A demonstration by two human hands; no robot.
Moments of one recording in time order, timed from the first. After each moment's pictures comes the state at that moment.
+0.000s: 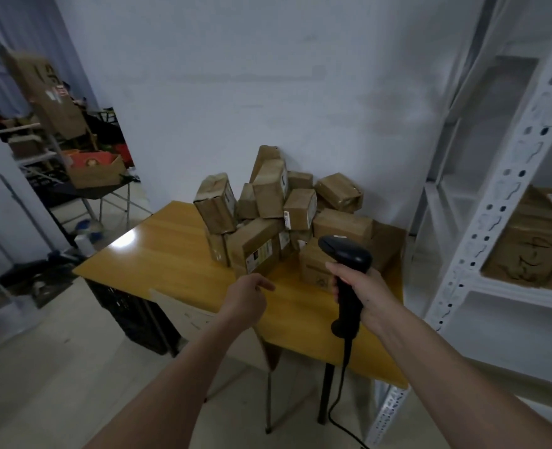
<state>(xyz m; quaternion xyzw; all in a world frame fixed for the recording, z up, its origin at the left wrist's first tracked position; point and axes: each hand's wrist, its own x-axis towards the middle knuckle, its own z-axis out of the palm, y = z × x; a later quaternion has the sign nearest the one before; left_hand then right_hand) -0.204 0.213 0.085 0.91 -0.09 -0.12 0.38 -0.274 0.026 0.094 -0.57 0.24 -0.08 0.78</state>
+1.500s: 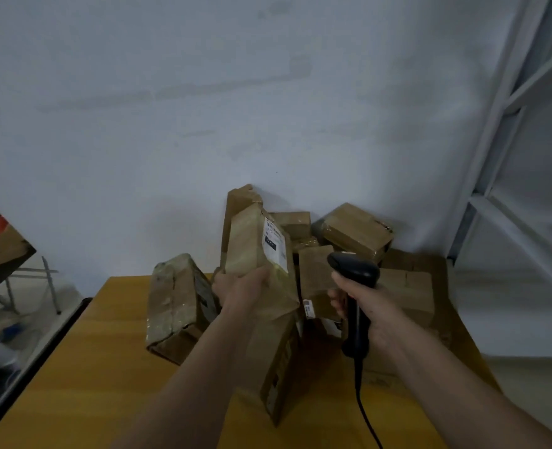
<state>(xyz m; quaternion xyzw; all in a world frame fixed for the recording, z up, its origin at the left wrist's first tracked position) 0.213 0.105 0.075 0.76 0.10 -0.15 0.63 0.055 -0.028 0.077 -0.47 0.39 -0.14 0.78</state>
